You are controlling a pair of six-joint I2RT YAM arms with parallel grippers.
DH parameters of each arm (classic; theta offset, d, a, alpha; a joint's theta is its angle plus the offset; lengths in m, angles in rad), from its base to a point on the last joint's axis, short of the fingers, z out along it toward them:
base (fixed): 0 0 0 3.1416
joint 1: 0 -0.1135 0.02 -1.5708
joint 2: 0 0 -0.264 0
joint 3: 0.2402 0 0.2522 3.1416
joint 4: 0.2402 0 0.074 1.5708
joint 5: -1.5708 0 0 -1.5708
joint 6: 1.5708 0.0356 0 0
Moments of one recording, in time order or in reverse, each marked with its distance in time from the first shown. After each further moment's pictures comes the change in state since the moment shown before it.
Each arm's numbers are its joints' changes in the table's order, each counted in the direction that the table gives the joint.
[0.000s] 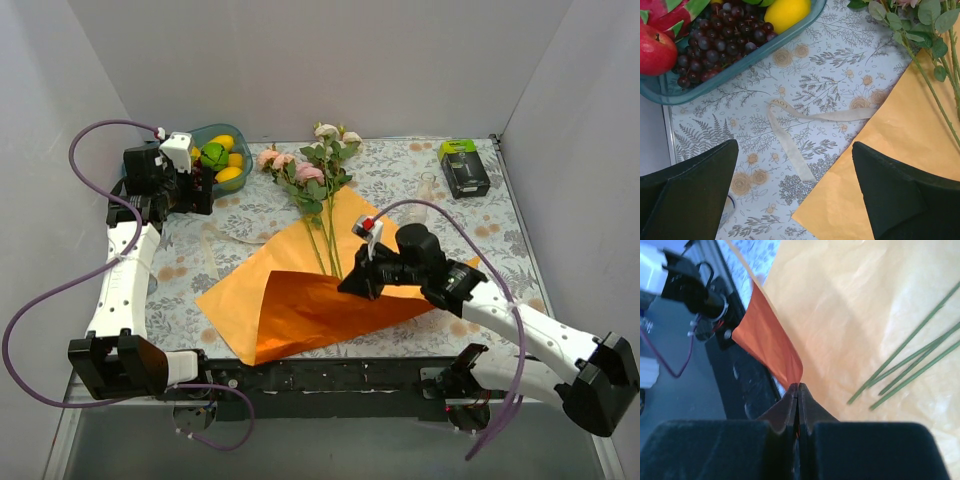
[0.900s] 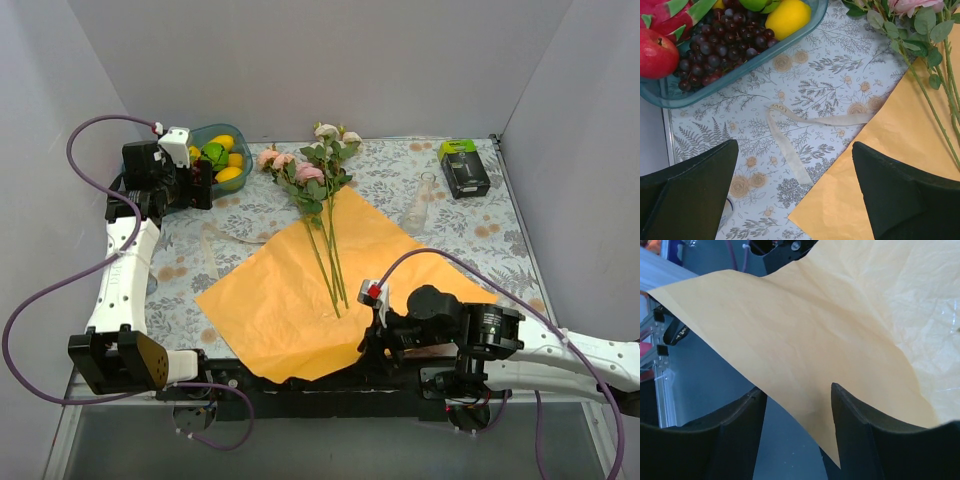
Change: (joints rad) left arm 0.000 -0.027 0.043 0.009 0.000 -0.026; right arm -0.543 0.411 -0.136 0.322 -0.270 0.196
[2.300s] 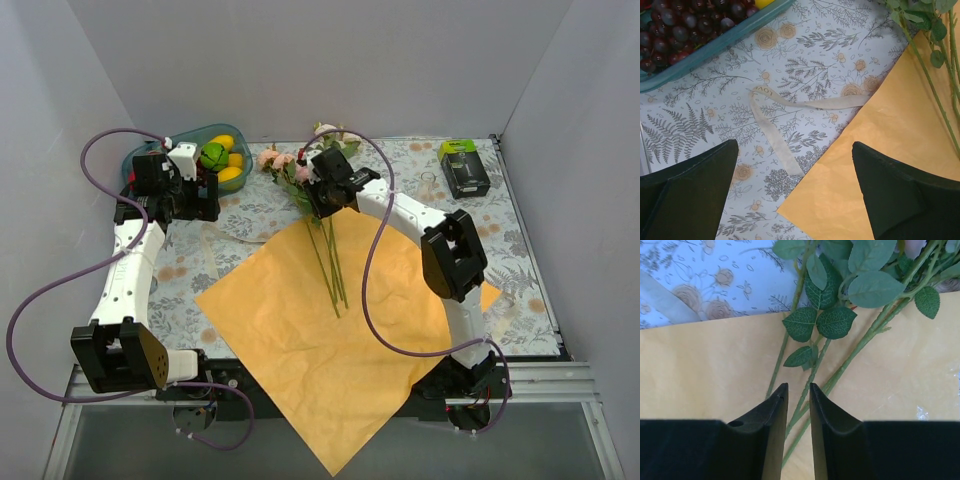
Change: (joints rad) left arm 0.000 -0.008 -0.109 -0.019 -0.035 -0.011; right arm 0.610 -1.397 1.138 0.072 -0.212 -0.356
